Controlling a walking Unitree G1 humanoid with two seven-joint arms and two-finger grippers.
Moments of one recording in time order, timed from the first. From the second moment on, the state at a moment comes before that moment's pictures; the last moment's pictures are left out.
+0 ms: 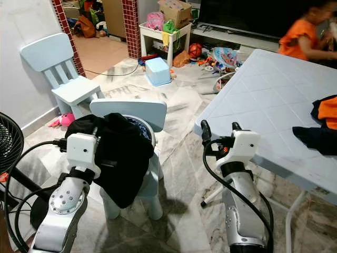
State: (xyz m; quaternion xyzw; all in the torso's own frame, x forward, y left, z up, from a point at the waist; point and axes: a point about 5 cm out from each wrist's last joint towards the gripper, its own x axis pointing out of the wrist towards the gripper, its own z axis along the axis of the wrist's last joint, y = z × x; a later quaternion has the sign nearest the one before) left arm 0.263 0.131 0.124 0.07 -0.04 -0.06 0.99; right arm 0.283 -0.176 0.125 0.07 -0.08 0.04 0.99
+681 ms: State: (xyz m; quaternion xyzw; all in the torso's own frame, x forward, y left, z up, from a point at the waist) left arm 0.267 0.119 0.126 0.04 -0.03 -0.12 0.99; right arm 0.290 -0.171 0.119 0.07 -0.05 0.05 1.00
